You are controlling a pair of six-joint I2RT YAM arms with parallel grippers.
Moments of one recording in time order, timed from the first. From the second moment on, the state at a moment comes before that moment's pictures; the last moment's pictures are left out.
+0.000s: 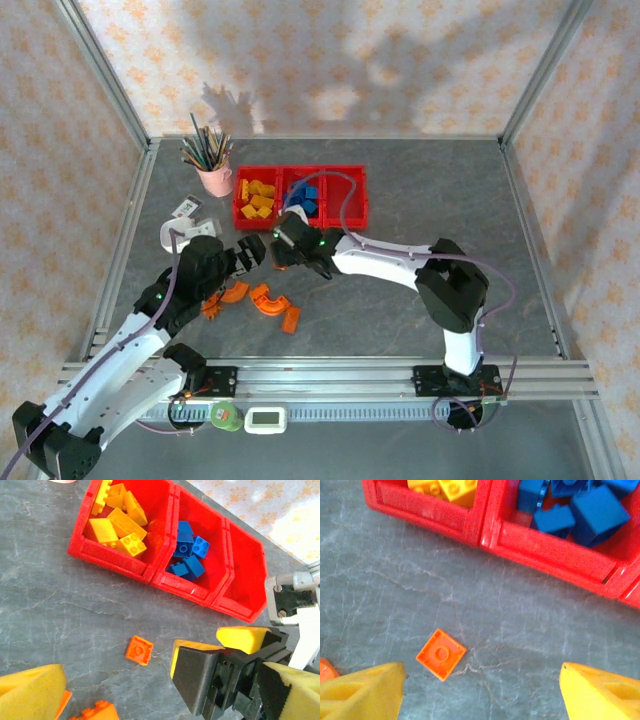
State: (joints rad) left arm -0.47 0.73 0.63 -0.50 -0.19 -0.82; right arm 0.99 1.90 1.39 -0.42 0.29 0.49
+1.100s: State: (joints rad) left arm -0.46 0.62 0.55 -0.59 -0.29 -0.89; right arm 1.04 2.21 1.60 -0.43 0.40 0.78
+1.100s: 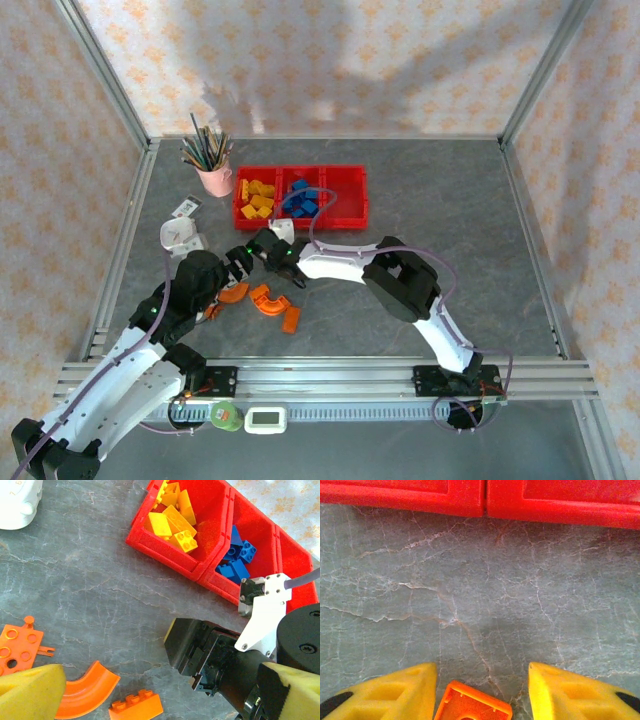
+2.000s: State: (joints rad) left arm -0.46 0.64 0.55 -0.60 -0.22 -0.89; right arm 1.04 2.17 1.50 -0.37 0.40 0.81
